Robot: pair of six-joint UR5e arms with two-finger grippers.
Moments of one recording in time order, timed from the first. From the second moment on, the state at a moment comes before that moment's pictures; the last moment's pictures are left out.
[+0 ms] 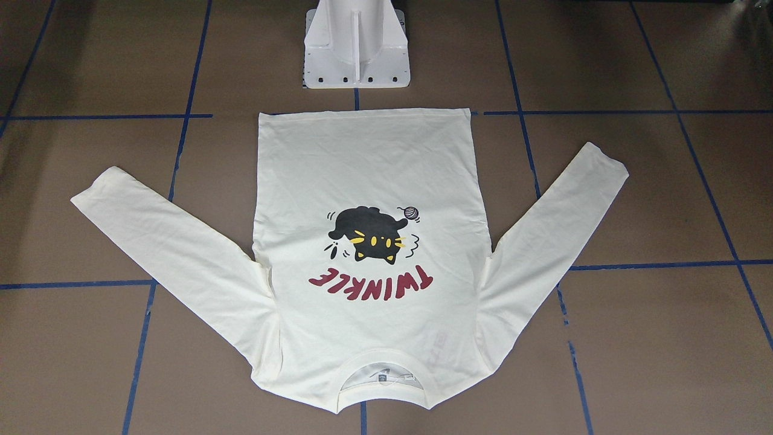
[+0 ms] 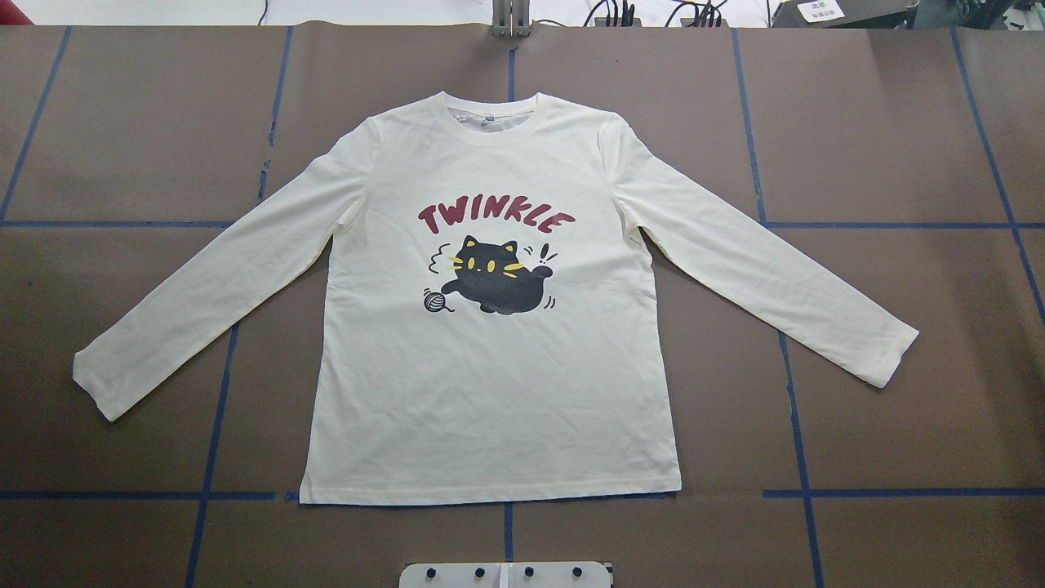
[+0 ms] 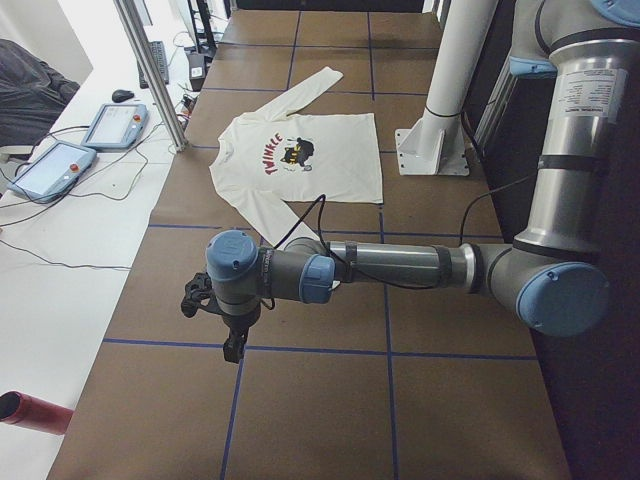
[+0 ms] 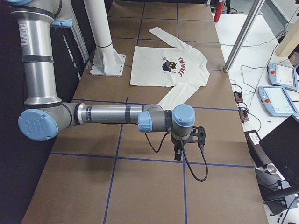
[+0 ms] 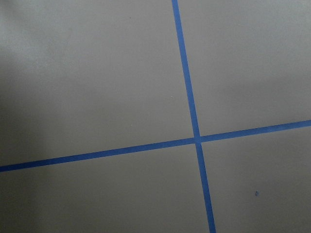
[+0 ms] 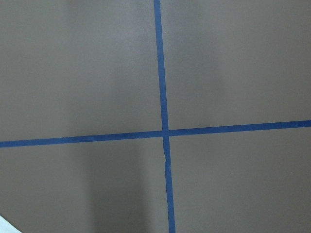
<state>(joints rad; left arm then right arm) -1.61 -1.66 -1.51 -1.65 -2.32 0.10 1.59 -1.52 1.58 -1.53 2.37 0.14</state>
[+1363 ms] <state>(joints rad) -1.58 -1.64 -1.52 -1.87 -2.35 0.10 1.14 -1.58 1.73 -1.12 2.26 0.65</state>
